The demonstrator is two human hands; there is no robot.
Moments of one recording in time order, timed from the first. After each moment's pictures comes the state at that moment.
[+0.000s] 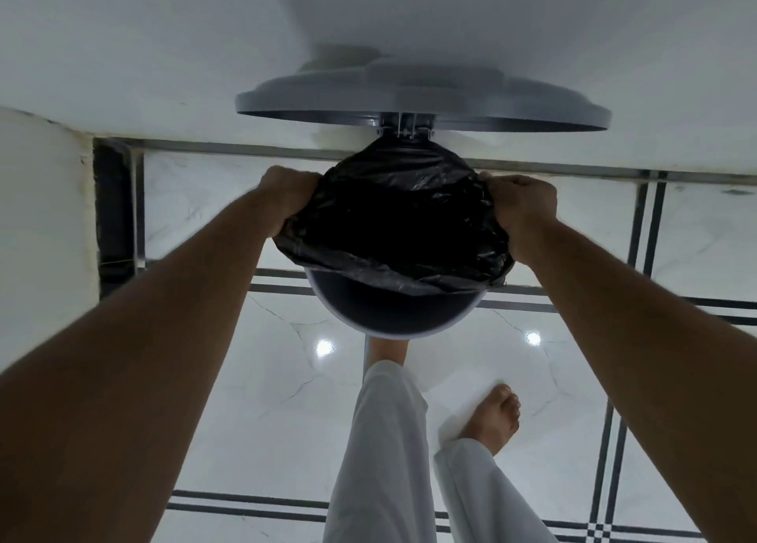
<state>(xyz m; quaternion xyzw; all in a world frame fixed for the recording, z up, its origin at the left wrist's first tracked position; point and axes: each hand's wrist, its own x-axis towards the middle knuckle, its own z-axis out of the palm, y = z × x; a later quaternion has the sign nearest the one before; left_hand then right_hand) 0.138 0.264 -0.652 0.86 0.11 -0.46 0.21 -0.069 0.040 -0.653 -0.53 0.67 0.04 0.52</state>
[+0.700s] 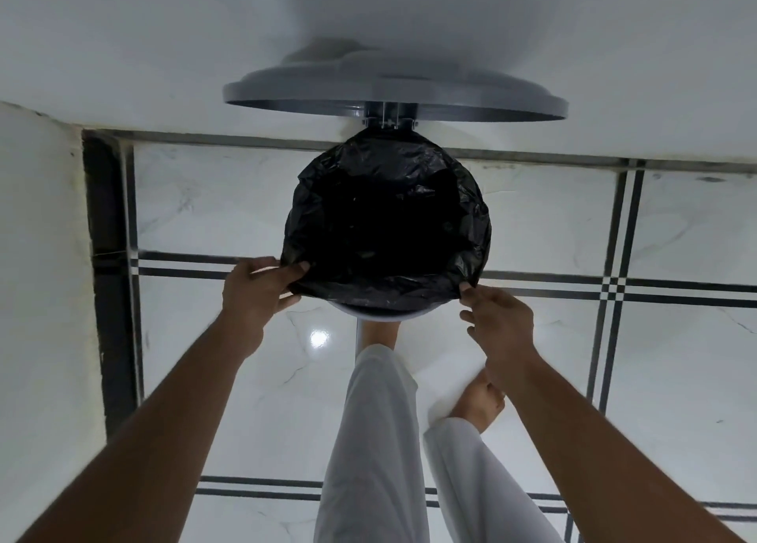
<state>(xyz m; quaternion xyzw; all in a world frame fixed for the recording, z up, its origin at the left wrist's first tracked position) 0.026 0.376 -0.625 0.73 0.30 -0.42 0.45 -0.200 0.145 -0.614 -0.38 0.72 0.07 0.57</state>
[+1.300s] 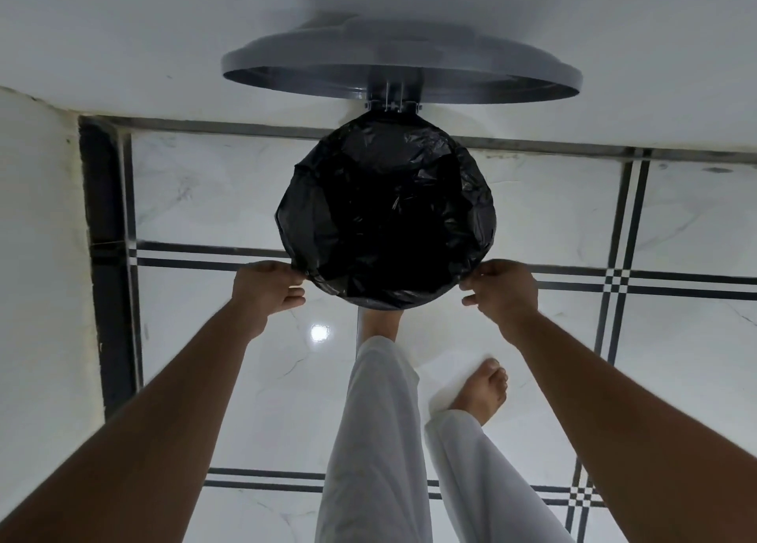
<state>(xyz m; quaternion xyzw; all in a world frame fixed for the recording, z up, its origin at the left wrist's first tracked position) 0.022 0.381 -0.651 0.76 0.31 -0.46 0.34 -0.190 0.118 -0.646 -0.58 0.64 0.22 0.45</state>
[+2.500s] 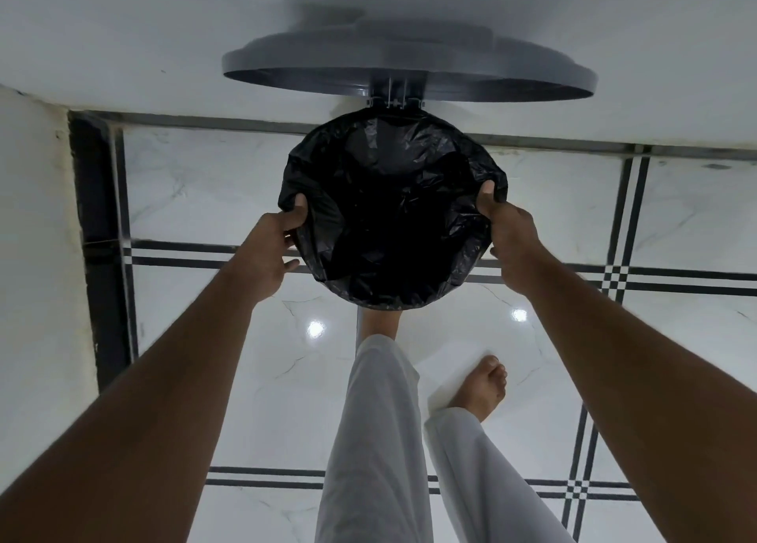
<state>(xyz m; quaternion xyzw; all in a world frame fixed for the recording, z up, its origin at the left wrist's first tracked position) 0.061 0.345 -0.646 0.68 0.21 -0.54 0.44 -0.129 0.071 -0.647 -0.47 0.65 0.13 0.58</state>
